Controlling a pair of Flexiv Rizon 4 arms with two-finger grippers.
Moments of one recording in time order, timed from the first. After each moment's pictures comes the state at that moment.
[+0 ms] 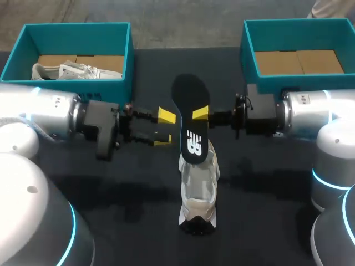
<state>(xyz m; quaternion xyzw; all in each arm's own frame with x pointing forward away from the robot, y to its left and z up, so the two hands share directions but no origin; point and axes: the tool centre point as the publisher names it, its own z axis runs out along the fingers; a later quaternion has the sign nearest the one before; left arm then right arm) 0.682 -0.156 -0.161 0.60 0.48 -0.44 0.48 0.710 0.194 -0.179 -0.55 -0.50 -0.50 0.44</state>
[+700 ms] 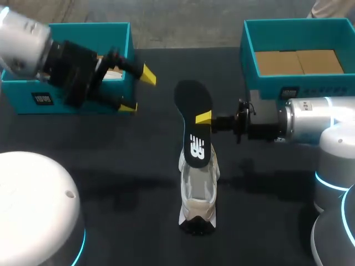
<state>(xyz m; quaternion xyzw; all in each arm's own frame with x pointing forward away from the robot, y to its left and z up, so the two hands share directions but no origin) 0.724 -0.108 -0.097 0.63 0.61 -0.35 0.34 0.707 0.188 -0.188 -0.55 -0.50 -0.50 0.45</state>
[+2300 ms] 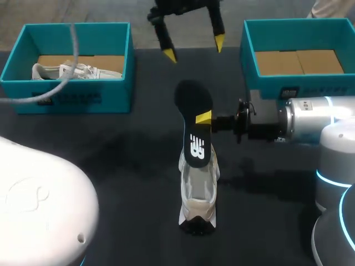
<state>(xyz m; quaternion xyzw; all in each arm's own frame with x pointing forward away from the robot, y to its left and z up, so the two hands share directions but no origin) 0.776 -0.219 -0.048 0.71 0.68 -0.19 0.01 0.707 0.188 -0.188 -0.55 -0.50 -0.50 0.45</state>
